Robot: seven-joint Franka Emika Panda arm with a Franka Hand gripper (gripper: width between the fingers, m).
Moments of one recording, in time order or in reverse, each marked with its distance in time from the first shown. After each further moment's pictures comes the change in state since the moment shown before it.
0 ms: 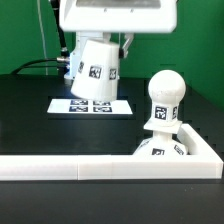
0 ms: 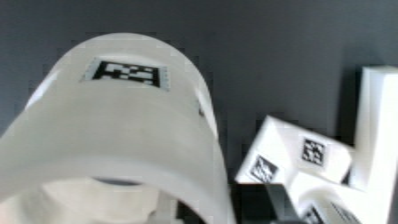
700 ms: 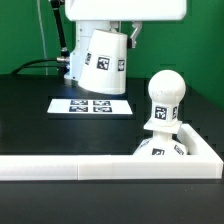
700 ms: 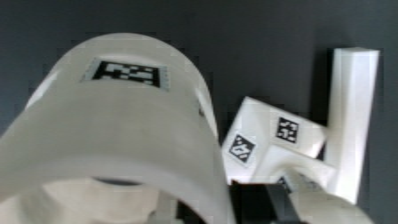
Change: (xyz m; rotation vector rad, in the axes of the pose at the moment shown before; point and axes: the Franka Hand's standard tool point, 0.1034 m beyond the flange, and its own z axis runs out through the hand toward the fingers) arm 0.003 -0.018 -0.010 0.029 -0.039 -0.030
